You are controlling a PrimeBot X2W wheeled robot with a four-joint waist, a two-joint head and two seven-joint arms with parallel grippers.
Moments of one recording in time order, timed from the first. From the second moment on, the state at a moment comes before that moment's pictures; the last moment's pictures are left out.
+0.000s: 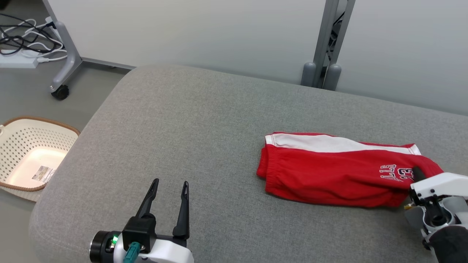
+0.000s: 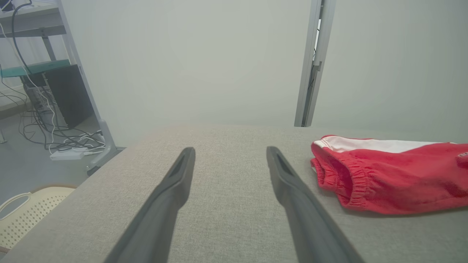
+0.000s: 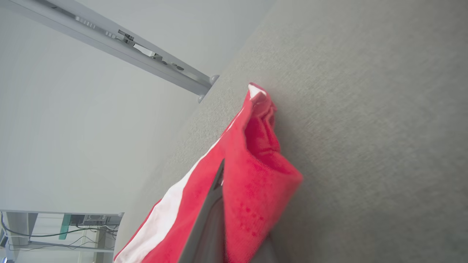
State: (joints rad) left arm -0.04 0.05 -0.30 0.21 -0.17 0.17 -0.26; right arm -0.66 -0.17 -0.06 1.23 1.06 0.13 -0.04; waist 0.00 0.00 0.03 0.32
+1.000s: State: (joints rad) left arm 0.00 0.05 -0.28 0.21 -0.16 0.15 -0.26; right arm -0.64 -0.13 0.11 1.19 0.89 0.13 -0.15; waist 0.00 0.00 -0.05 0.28
